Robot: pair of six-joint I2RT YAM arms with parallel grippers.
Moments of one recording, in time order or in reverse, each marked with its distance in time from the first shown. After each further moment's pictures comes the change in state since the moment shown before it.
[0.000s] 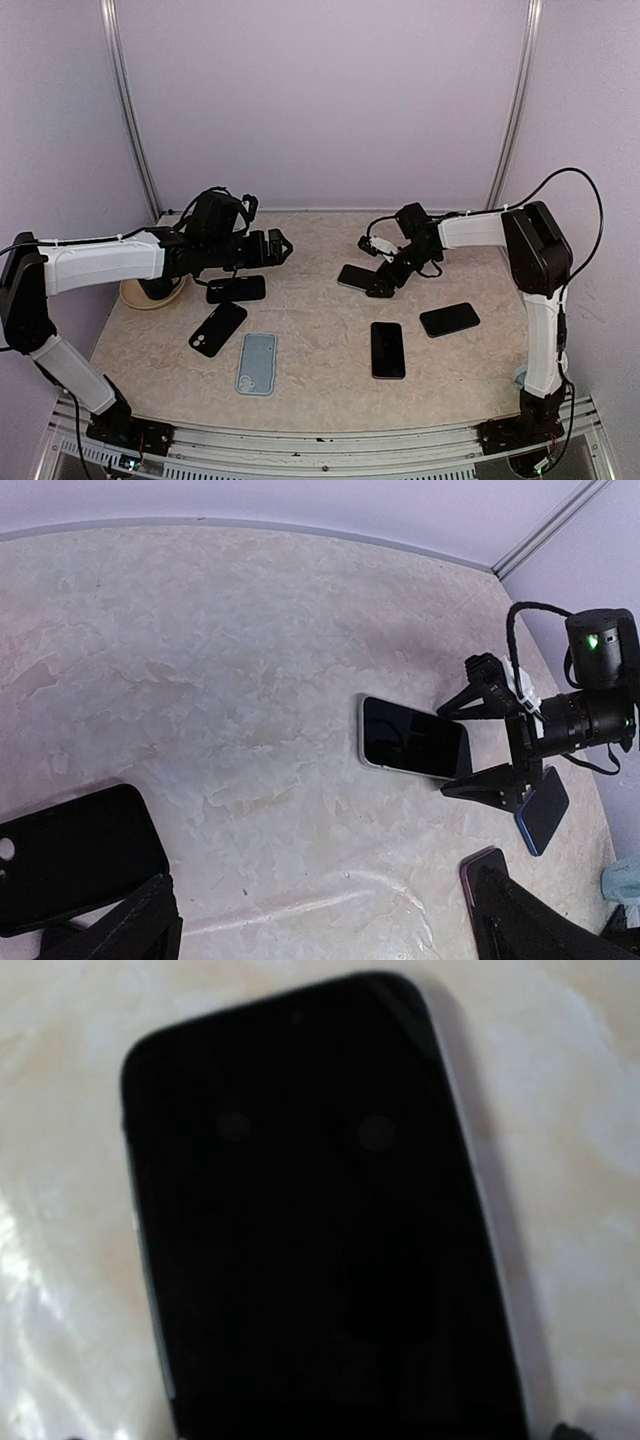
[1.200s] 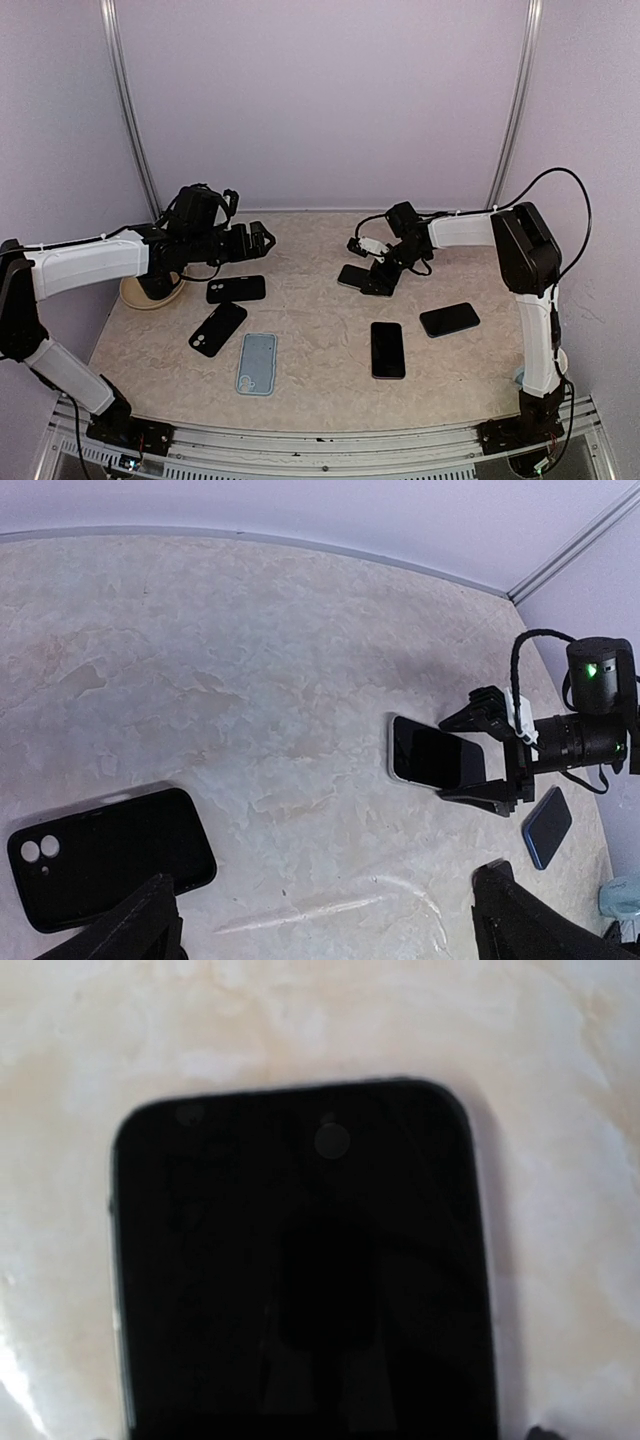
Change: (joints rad) left arm 0.085 -0.068 -0.035 -0.023 0.034 0.005; right arm 0.043 0.068 0.089 0.012 0.060 -0.137
